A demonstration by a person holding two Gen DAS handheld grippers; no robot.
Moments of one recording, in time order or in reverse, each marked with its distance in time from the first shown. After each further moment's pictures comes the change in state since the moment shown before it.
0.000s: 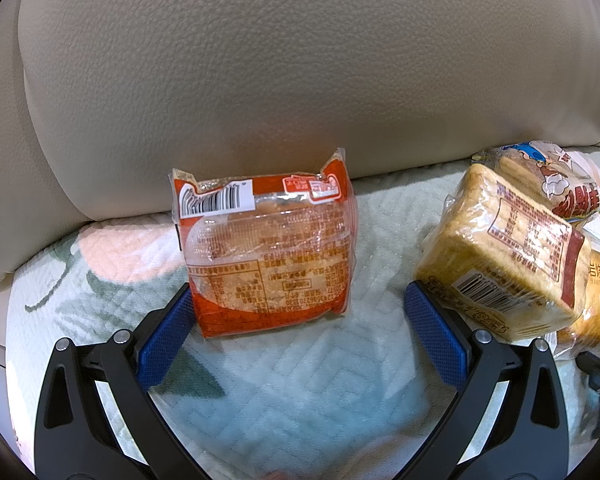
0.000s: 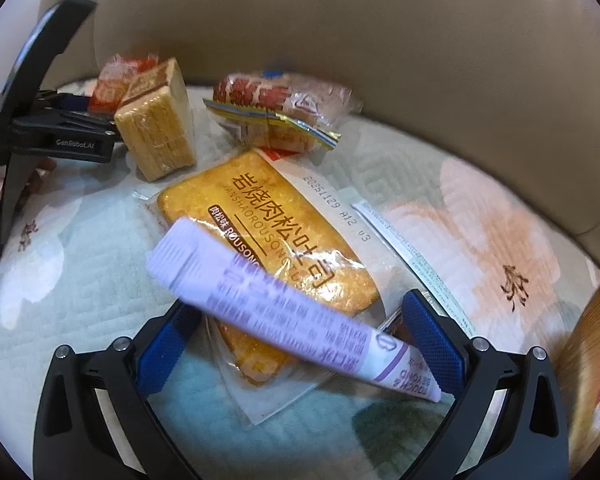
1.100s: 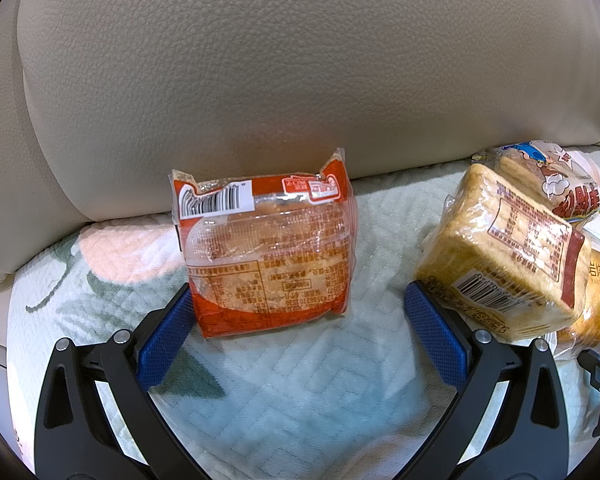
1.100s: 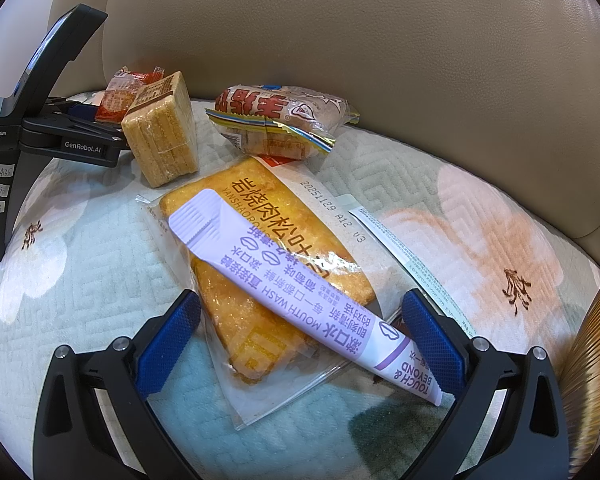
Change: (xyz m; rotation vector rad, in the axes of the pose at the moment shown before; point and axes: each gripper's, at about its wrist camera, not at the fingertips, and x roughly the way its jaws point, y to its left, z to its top) left arm 0.001 -0.001 0.000 0.001 0.004 0.001; right arm -0.006 0.003 -0.017 0.009 -0.145 -0.009
